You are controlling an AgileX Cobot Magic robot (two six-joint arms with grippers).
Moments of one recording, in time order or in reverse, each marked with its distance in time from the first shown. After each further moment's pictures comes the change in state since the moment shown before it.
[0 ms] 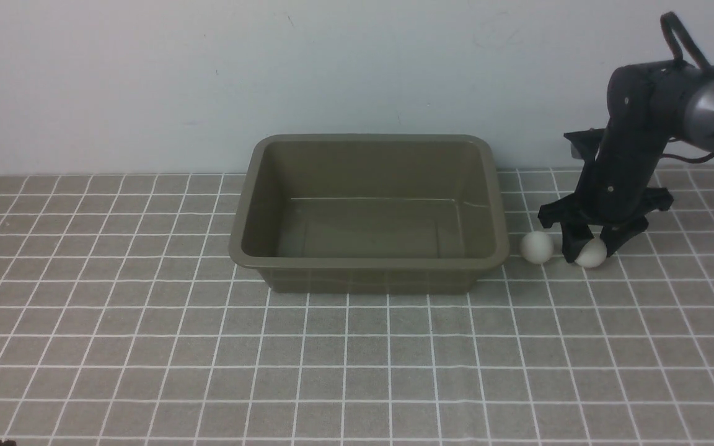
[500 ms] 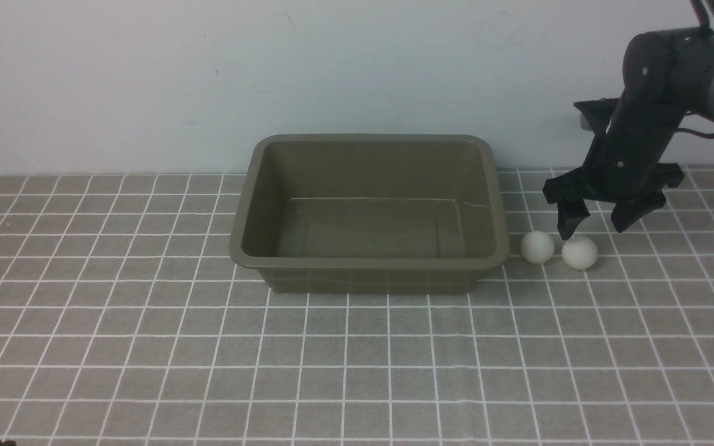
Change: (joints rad) right arm 0.000 -0.056 0.000 0.009 0.003 0.009; left arm 0.000 0.000 0.000 0.000 0.000 -0.001
